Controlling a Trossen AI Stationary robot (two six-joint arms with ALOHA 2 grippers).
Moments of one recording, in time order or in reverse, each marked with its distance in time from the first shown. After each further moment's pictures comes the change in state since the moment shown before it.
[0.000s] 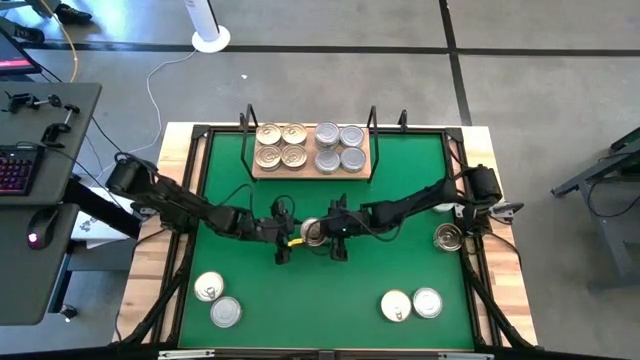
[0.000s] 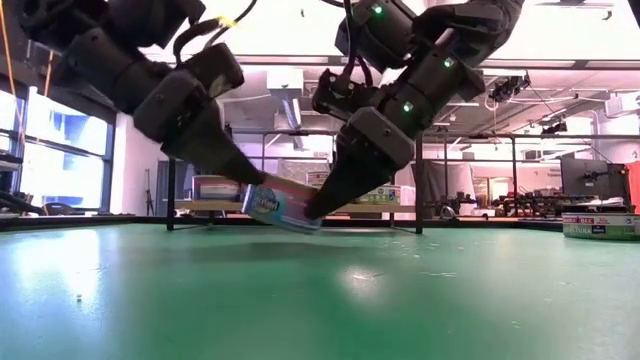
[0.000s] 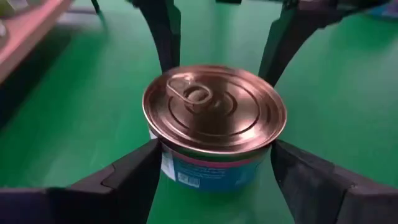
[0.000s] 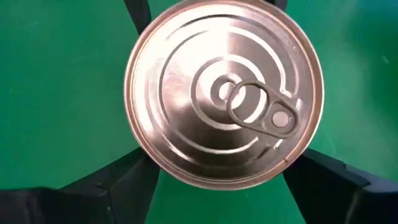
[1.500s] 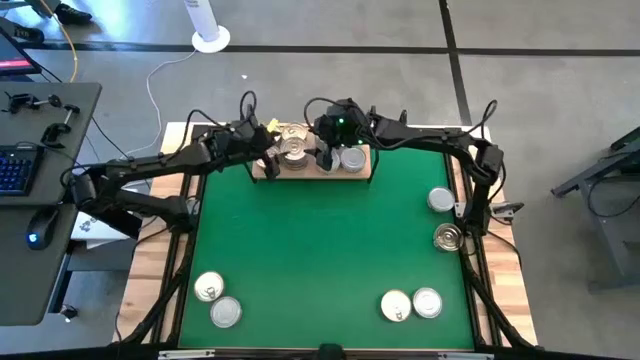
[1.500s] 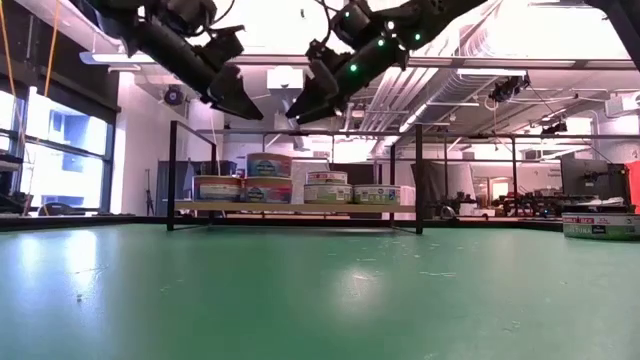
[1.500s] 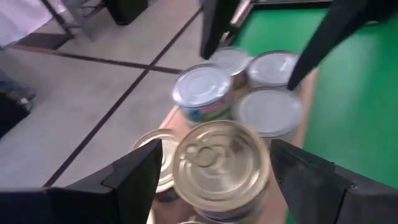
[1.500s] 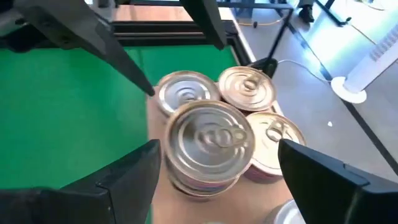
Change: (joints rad) left arm 0.735 -0.373 0.188 -0.384 0.211 0.454; right arm -0.514 -0.027 0.470 -0.261 -0.237 -0.262
